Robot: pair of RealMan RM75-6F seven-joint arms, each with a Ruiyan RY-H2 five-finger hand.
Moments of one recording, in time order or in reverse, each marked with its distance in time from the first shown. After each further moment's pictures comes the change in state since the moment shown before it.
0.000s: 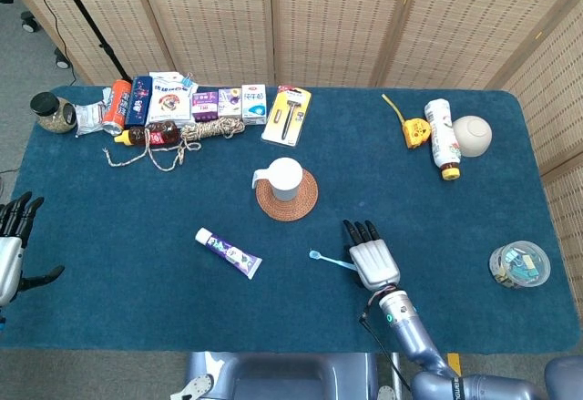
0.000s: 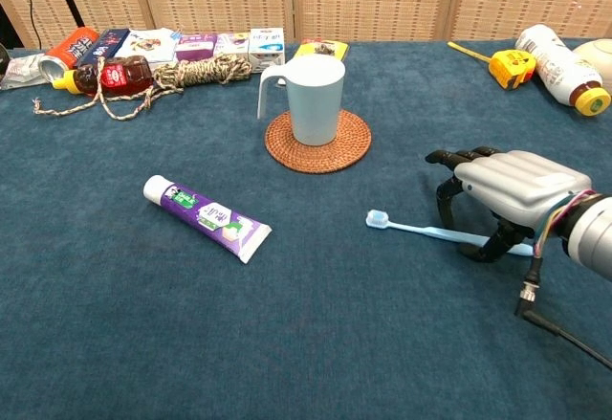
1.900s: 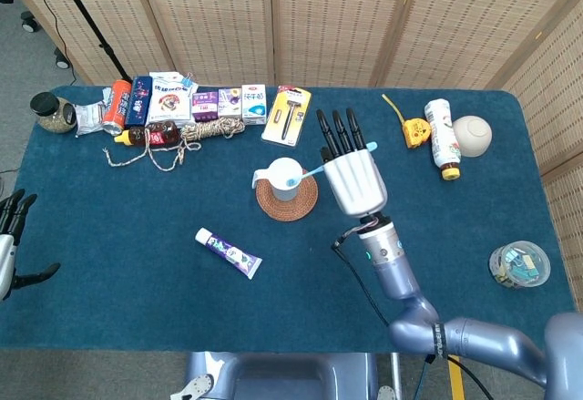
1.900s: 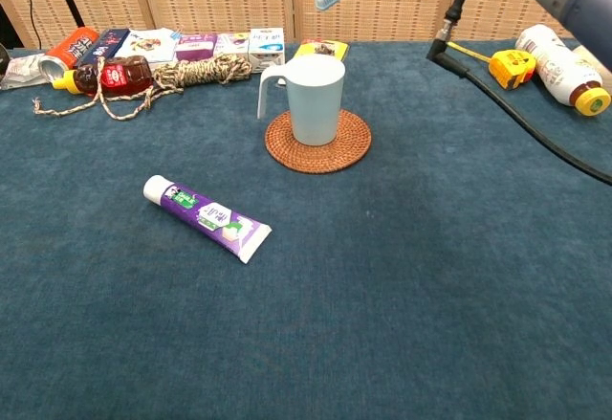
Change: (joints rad) left arm -0.001 0.018 -0.010 0.003 -0.015 -0.006 -0.053; right arm 0.290 0.055 0.299 0.016 -0.205 0.211 -0.386
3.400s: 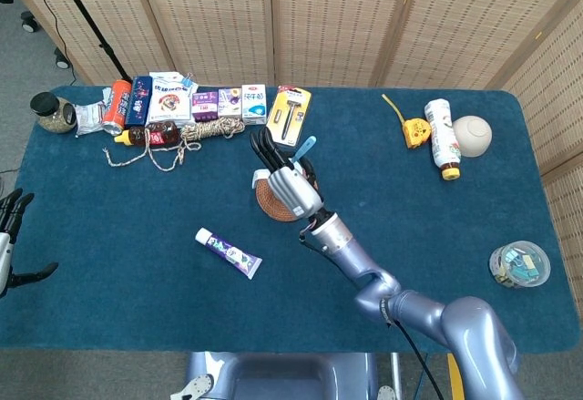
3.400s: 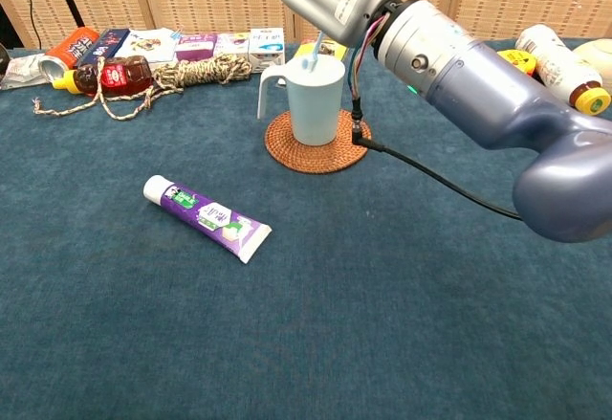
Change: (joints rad) left arm -0.006 0.020 -0.001 0.006 -0.014 -0.028 -0.052; right arm 0.229 -0.310 -0.150 0.675 -0.187 -0.051 -0.274
